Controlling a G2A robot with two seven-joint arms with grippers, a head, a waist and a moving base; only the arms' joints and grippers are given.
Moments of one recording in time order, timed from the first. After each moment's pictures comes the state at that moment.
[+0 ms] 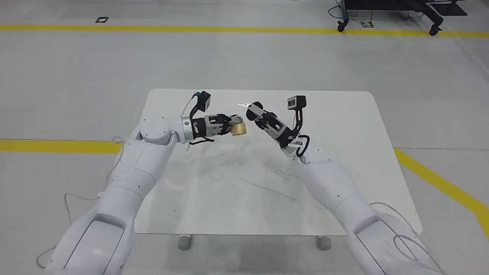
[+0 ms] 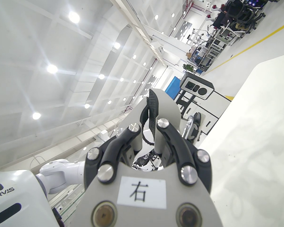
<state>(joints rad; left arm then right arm) 0.70 -1.36 -1.02 -0.71 -0.30 -0.23 -1.10 -0.82 -1.51 0.99 -0.54 0.63 -1.01 0.79</state>
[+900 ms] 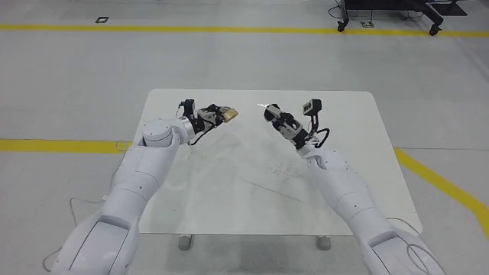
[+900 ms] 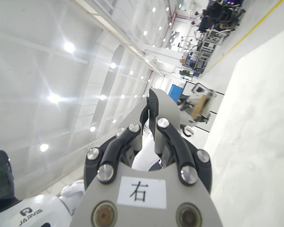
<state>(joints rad) 0.72 -1.39 -1.07 -0.66 -0.50 0.06 -0.74 -0.95 -1.42 1.12 -0.72 0.54 -0.69 0.71</state>
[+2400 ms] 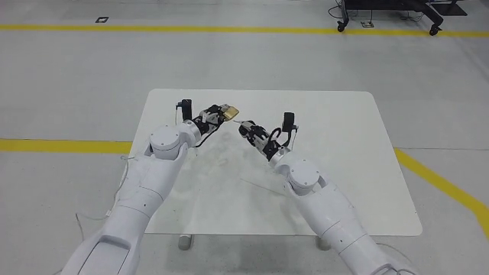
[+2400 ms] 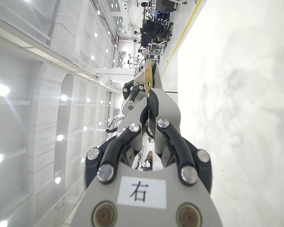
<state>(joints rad) 0.86 -1.37 -1.11 -0.92 -0.36 0.07 -0.52 -1.16 -1.44 1.02 -1.20 0.27 -0.14 0.21</state>
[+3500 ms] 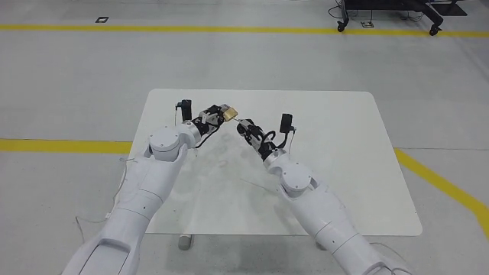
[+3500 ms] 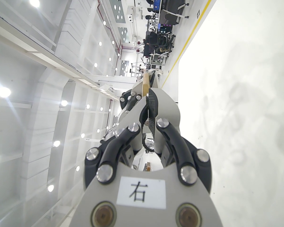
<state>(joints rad) 0.88 -1.37 -1.12 -0.95 -0.34 0.08 -0.53 -1.15 -1.48 0.99 -1.15 0.21 -0.20 0.12</state>
